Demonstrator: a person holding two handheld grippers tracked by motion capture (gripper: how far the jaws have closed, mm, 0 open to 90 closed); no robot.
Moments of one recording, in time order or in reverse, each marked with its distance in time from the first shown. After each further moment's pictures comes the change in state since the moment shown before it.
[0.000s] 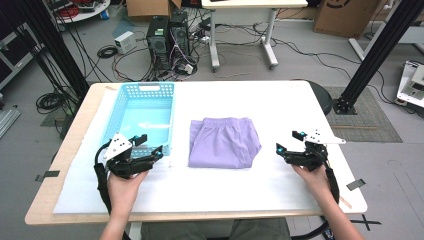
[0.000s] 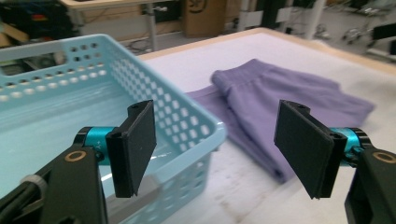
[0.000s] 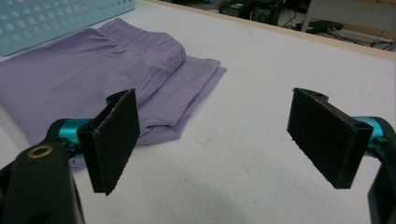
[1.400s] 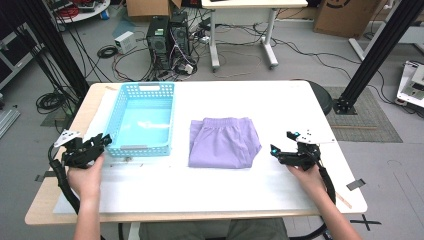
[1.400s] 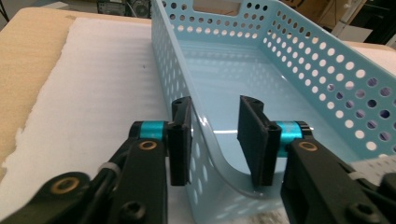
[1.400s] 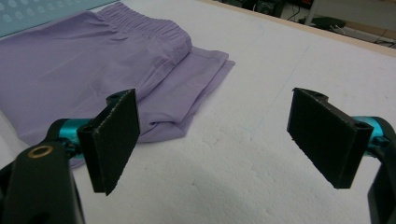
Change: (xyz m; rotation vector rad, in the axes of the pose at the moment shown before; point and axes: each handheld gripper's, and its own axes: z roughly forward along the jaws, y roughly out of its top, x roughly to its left) left arm 0.125 -0.040 -0.038 0.064 0.285 -0.313; right arm 0.009 -0.001 0.015 0.032 -0.003 -0.041
